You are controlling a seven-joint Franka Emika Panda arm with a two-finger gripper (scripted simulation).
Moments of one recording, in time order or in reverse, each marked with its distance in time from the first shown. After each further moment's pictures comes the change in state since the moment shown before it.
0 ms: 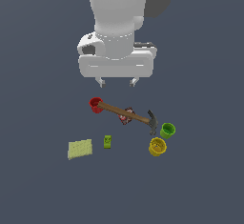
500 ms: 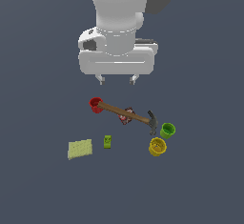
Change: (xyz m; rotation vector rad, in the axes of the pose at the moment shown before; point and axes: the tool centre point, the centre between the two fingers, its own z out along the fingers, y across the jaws) arm -0.004 0.000 -0.008 -0.023 -0.003 -0.013
